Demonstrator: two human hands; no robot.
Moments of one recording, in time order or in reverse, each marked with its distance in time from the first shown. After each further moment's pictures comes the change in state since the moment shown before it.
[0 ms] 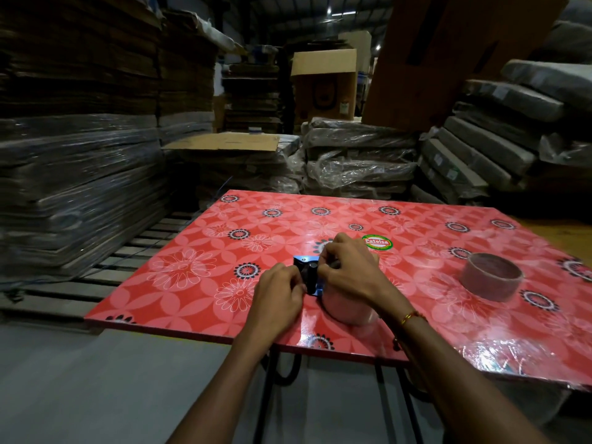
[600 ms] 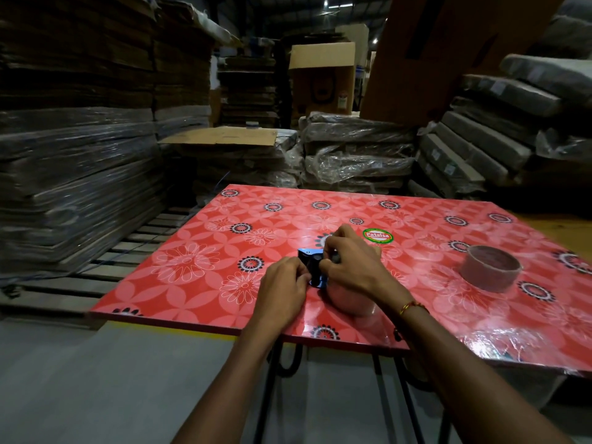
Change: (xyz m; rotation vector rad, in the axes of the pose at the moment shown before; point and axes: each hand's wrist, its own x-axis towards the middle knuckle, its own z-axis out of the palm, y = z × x) left_hand -0.002 0.002 -0.001 -0.060 -0.007 -0.020; right_hand -0.001 -0.007 0.002 -0.042 -0.056 0.037
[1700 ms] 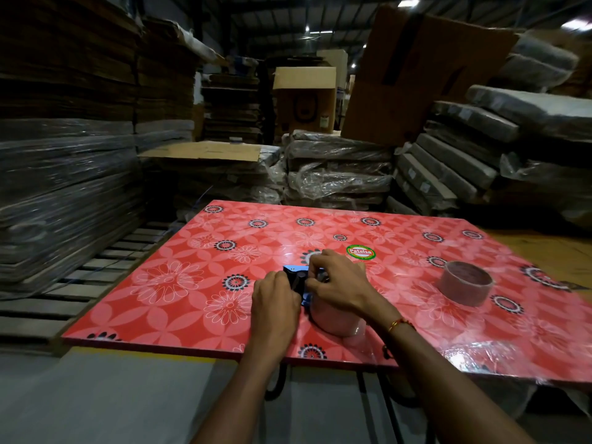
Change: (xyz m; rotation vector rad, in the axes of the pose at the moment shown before) left_hand 0.004 0.006 0.016 0.133 0.119 -0.030; right_hand -0.003 0.001 -0.004 -0.003 -0.013 -0.066
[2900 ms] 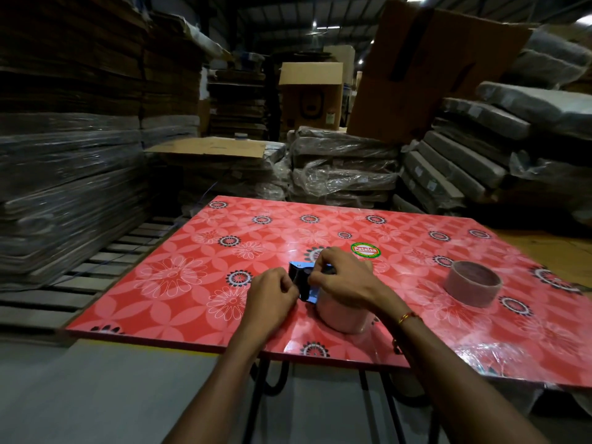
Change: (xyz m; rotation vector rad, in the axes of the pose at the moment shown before) left_hand 0.012 -0.015 -0.012 -0.230 -0.132 -0.089; right_hand 0.003 0.000 -0.006 0.045 -0.100 0.128
